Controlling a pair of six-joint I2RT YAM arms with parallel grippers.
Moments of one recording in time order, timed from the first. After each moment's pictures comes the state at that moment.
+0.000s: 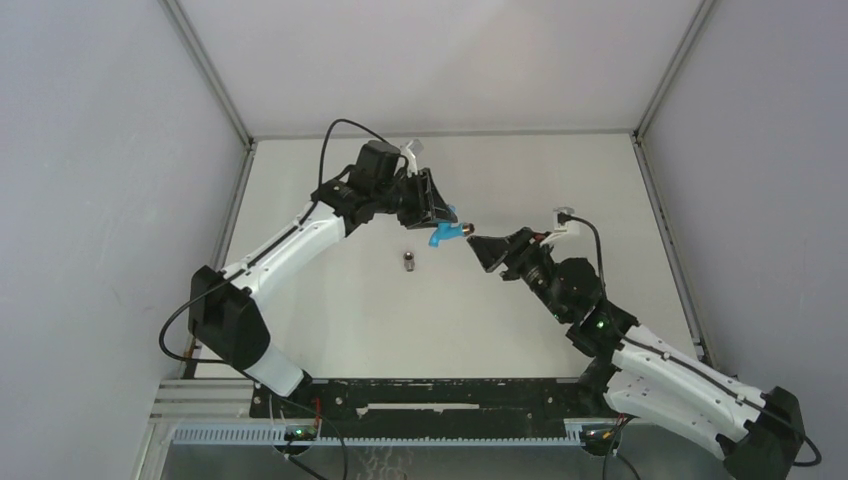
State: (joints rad) left arm -0.59 1.57 1.40 -0.49 0.43 -0.74; right arm 0.80 0.70 0.49 0.20 0.22 0.83
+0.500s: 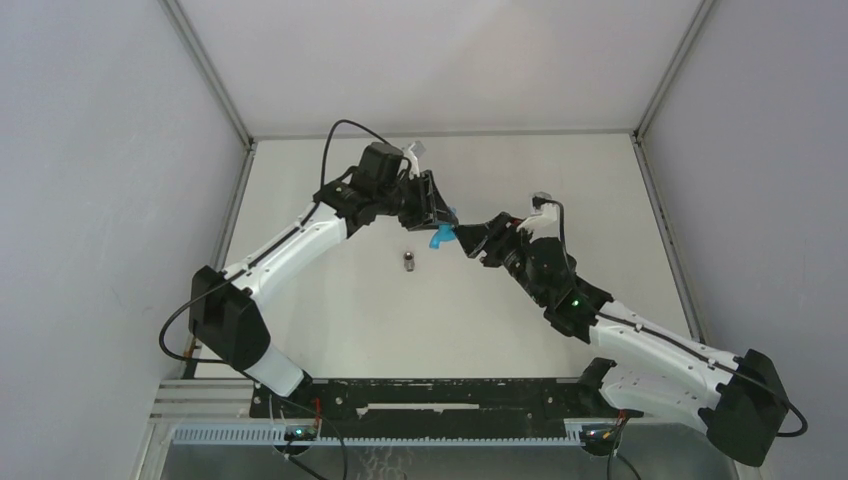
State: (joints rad) left arm -0.60 1.57 1.40 -0.49 0.41 -0.74; right arm 0.82 0.95 0.62 0.24 0.26 0.83
